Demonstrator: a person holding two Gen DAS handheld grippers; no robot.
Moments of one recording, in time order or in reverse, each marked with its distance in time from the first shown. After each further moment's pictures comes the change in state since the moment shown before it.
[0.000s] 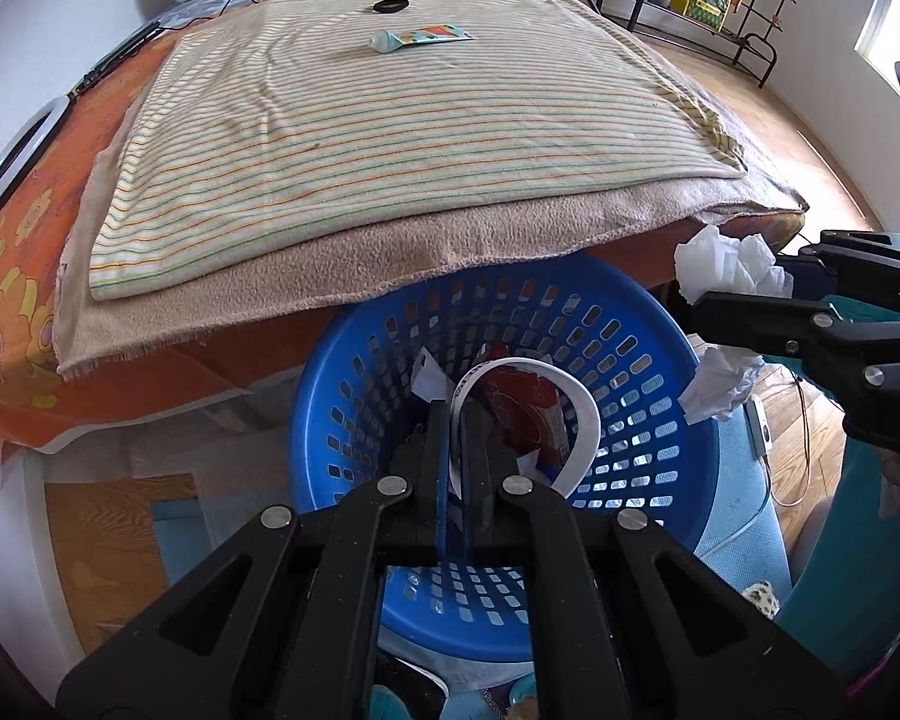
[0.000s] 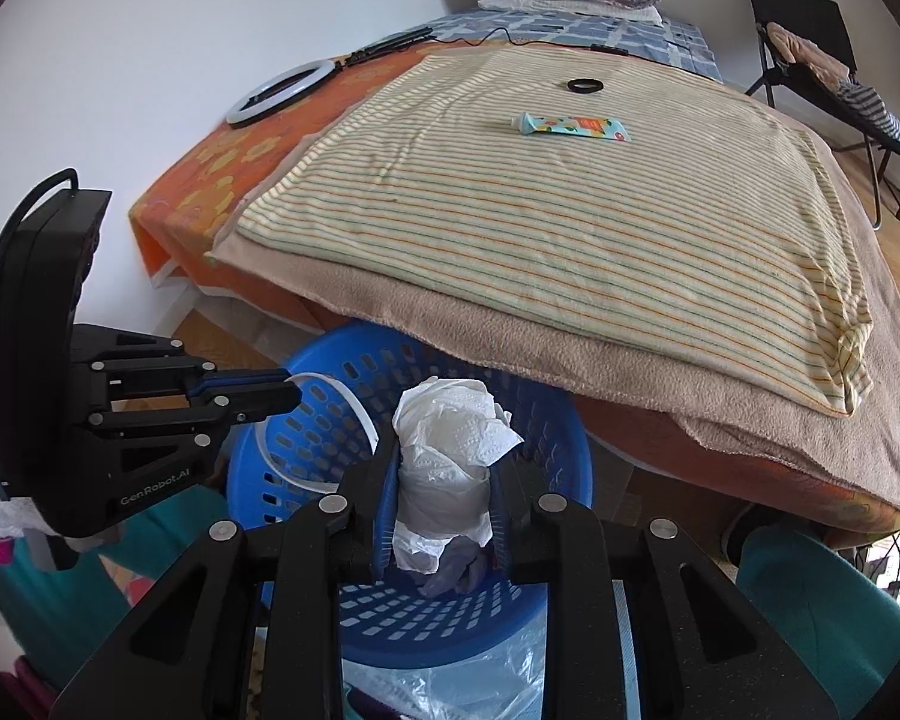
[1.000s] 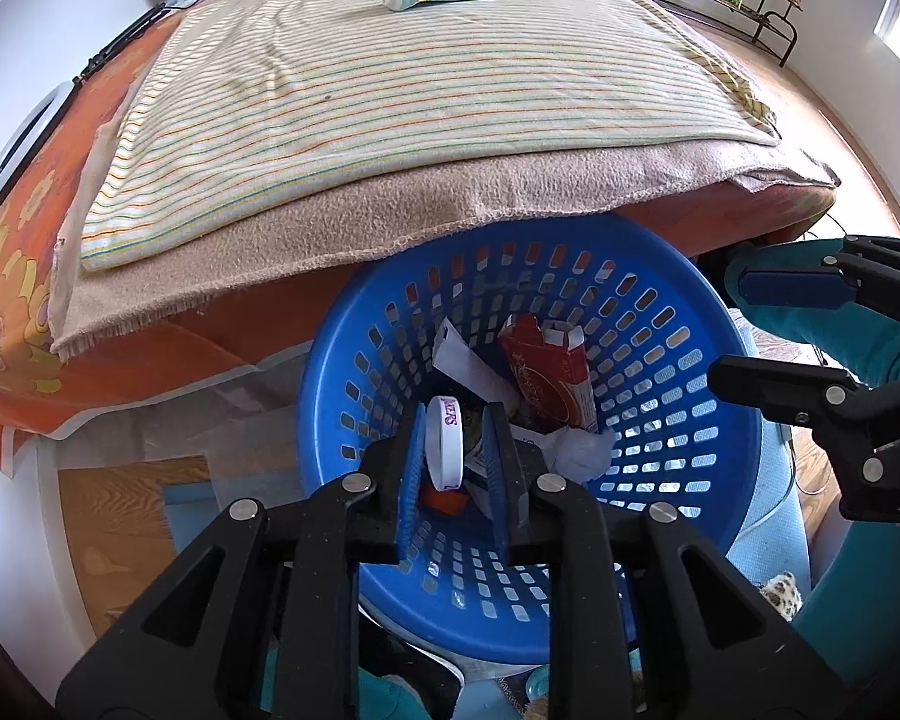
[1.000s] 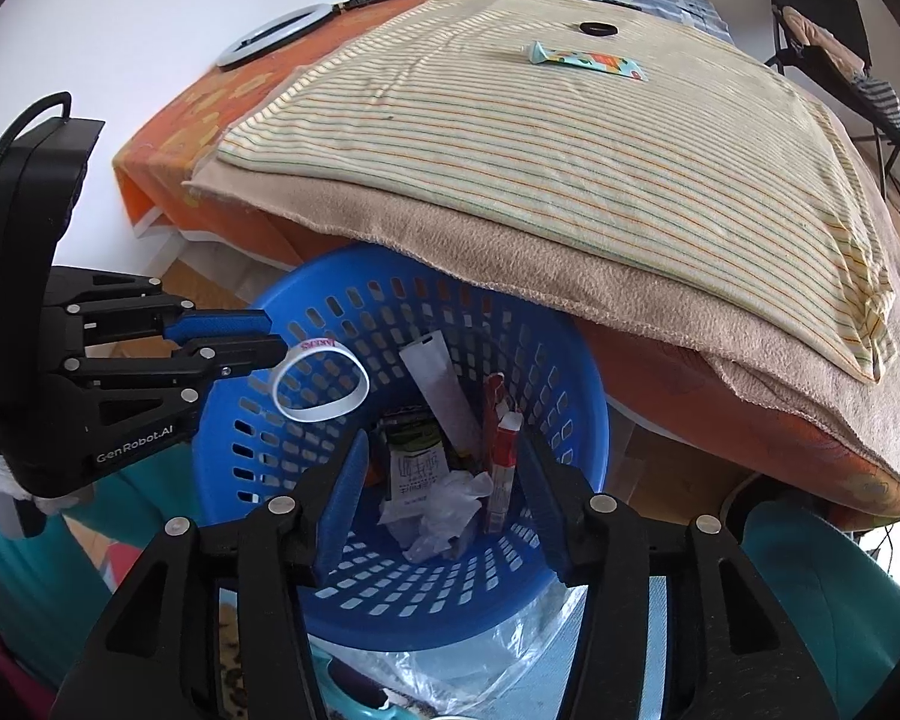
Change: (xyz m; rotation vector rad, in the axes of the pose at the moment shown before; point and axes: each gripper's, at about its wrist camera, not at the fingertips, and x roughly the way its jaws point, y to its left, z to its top) left arm 0.018 0.003 -0.002 0.001 0.057 0.052; right arm 0.030 0.002 -0.015 -0.026 0.106 -0.030
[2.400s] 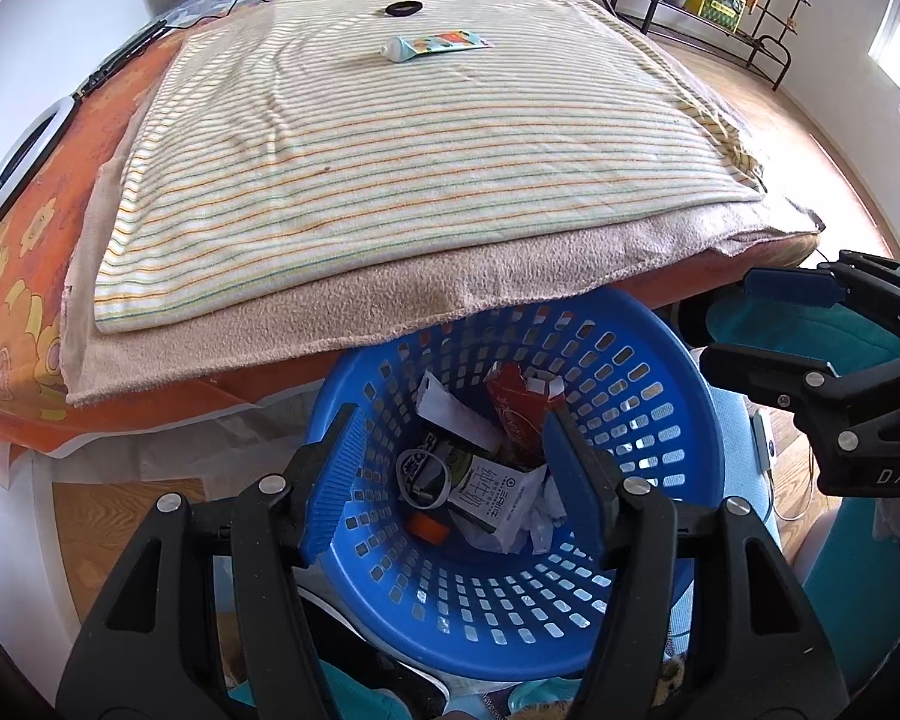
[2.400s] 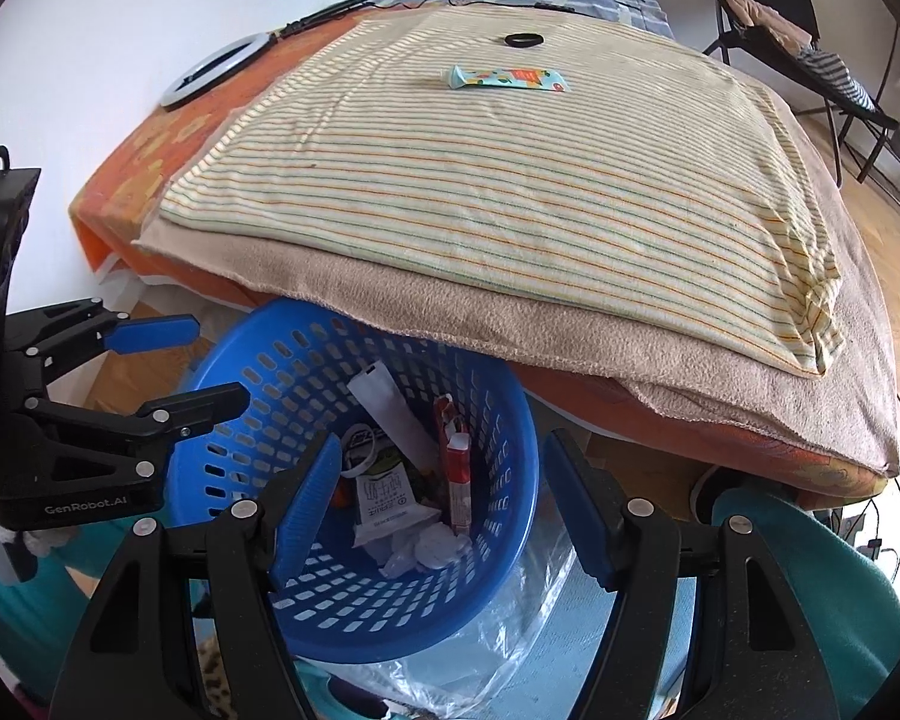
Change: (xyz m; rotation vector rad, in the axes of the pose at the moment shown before) left arm -0.022 0.001 0.029 -0.026 -0.053 -0.036; right arm -0.016 -0.026 0.016 0.100 -0.024 -0.078
